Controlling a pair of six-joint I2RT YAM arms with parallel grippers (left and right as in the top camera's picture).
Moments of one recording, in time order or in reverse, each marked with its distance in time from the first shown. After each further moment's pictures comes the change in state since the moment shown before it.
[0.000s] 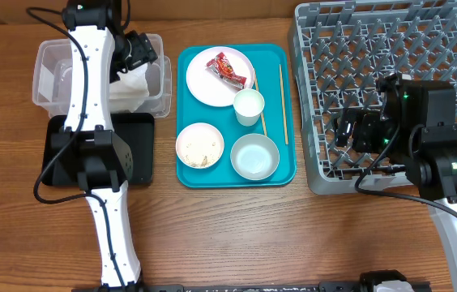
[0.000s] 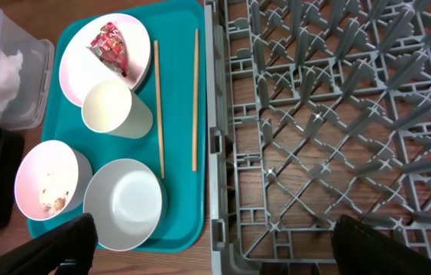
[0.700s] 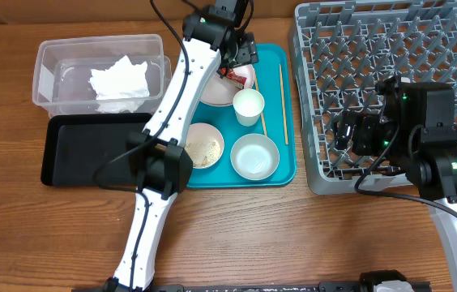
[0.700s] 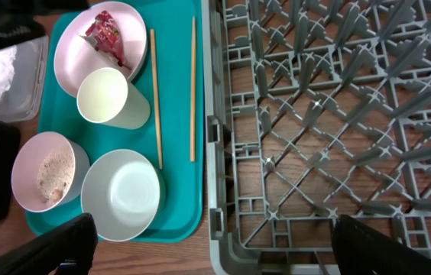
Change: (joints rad) left arm -0.410 0.107 0.047 0.237 -0.075 -0.164; right arm 0.000 0.000 0.000 -0.039 0.000 0.000
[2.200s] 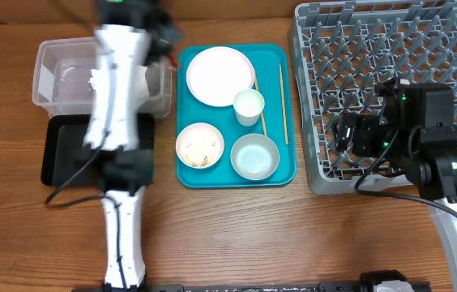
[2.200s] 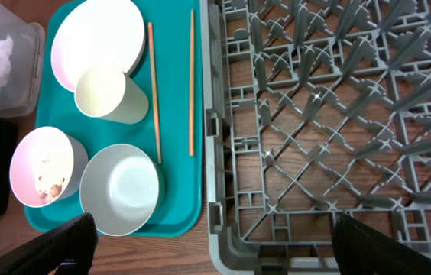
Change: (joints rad) left arm 0.278 -0.147 0.205 -0.378 0.029 -0.098; right arm 0.000 0.001 0.000 -0.013 0.000 0.000
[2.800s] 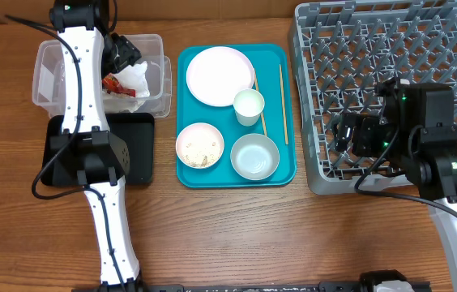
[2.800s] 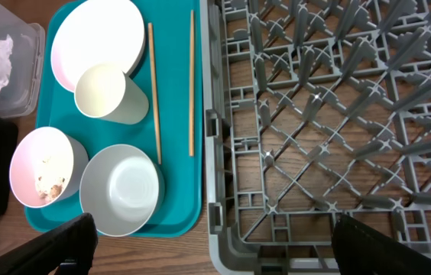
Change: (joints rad) left arm 0.191 0.147 -0.071 -0.008 -0.049 0.066; right arm 0.000 0.000 0.000 0.001 0.000 0.000
